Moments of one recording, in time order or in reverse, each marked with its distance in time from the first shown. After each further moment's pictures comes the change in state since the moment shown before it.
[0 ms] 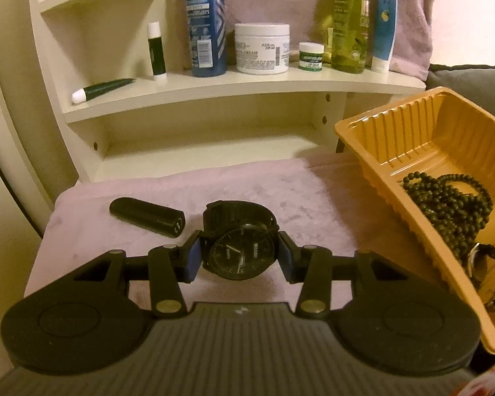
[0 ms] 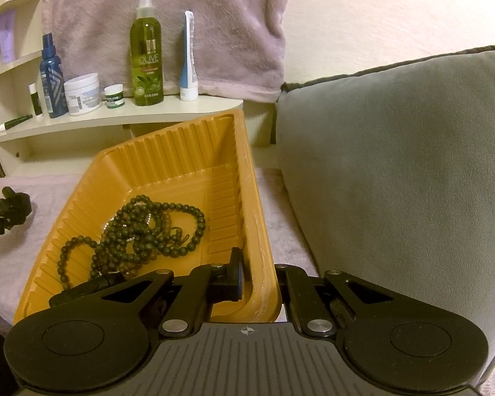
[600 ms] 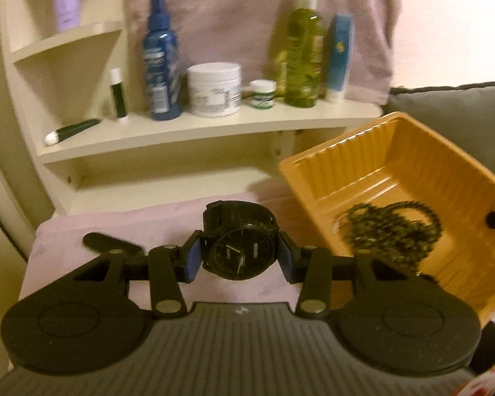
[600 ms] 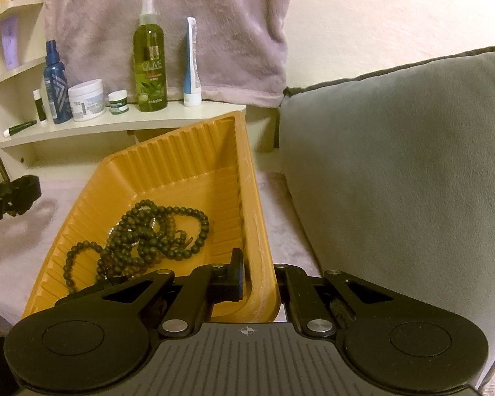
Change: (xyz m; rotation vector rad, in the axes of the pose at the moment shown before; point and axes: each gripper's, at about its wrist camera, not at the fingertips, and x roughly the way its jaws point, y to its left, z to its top) left arm -0.031 -0.034 0.028 0.025 -0.051 -0.101; right arm -0.007 -0.002 0.000 0.009 -0.016 0.018
